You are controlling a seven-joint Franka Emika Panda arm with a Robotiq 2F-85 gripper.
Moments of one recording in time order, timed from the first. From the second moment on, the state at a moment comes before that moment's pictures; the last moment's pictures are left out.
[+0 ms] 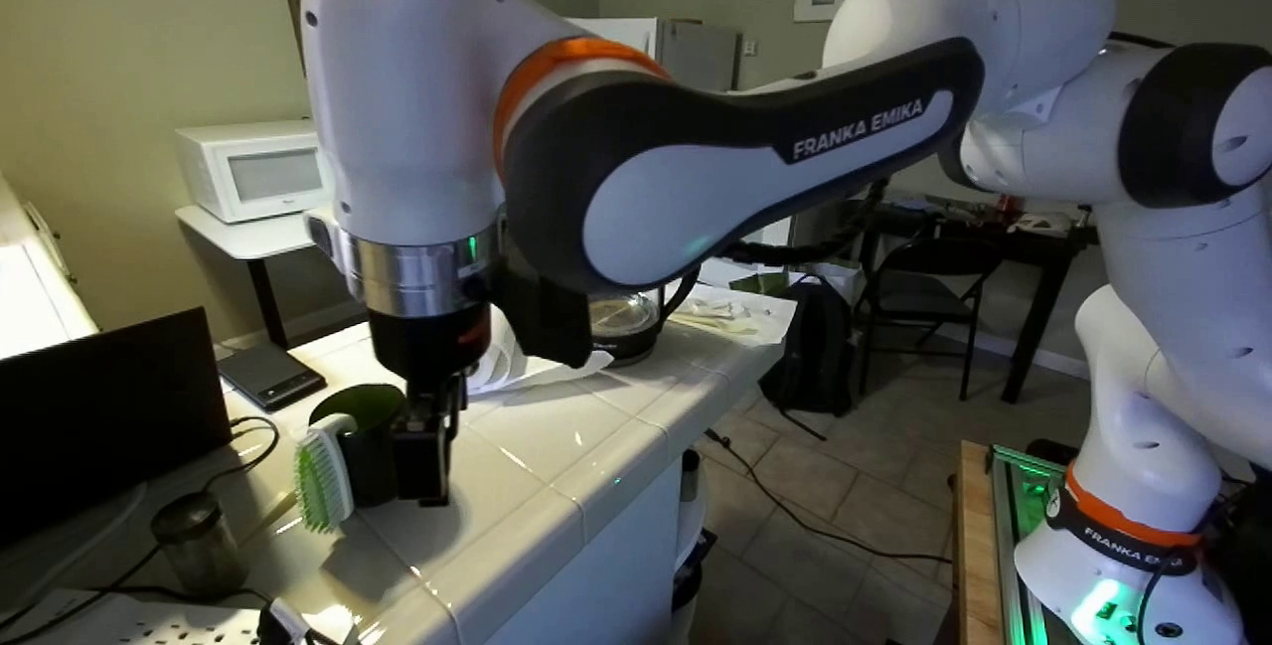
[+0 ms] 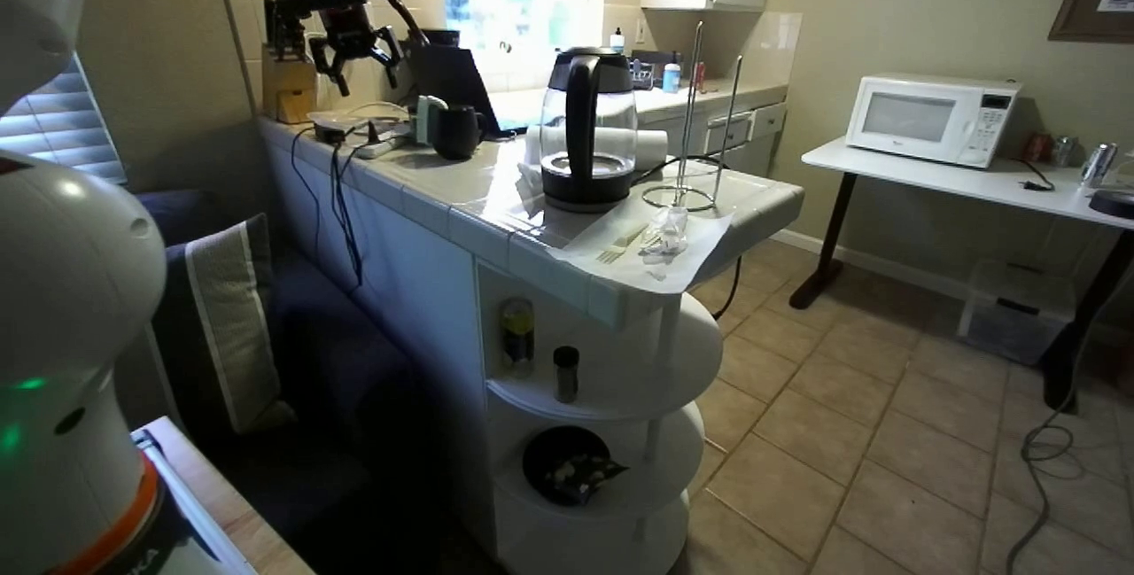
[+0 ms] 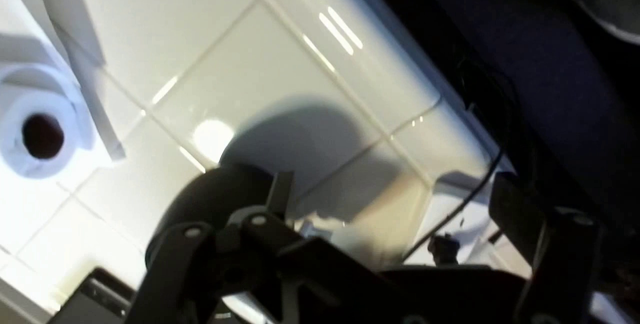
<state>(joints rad) 0.52 0.55 0.32 -1.21 -0.38 1.81 0.19</state>
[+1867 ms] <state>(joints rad) 0.57 0.91 0.25 -0.78 -0.21 1.98 -0.19</state>
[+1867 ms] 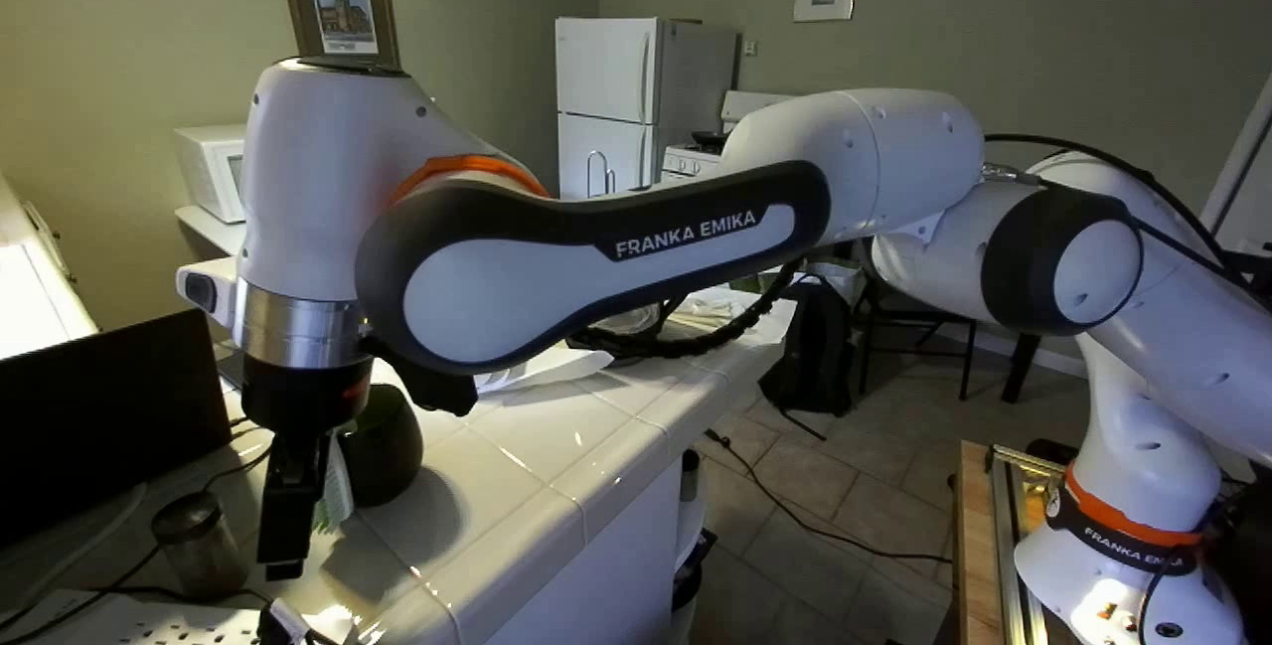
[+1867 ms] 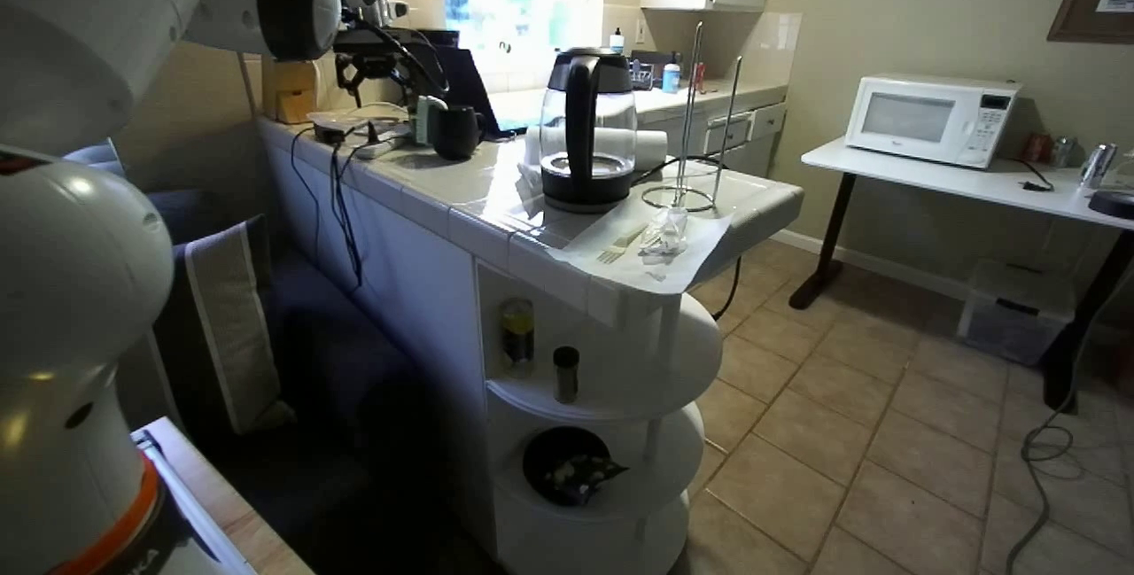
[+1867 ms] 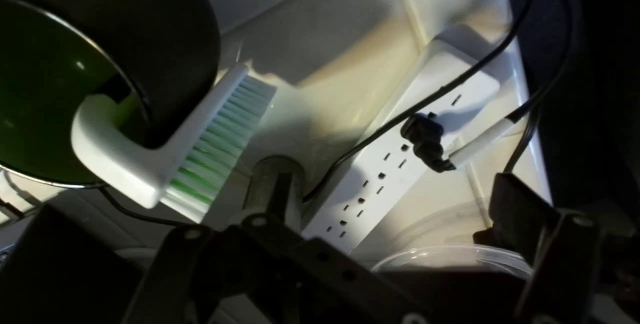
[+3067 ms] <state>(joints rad) 0.64 1.18 0.14 -0.45 -0.20 2.19 -0.25</state>
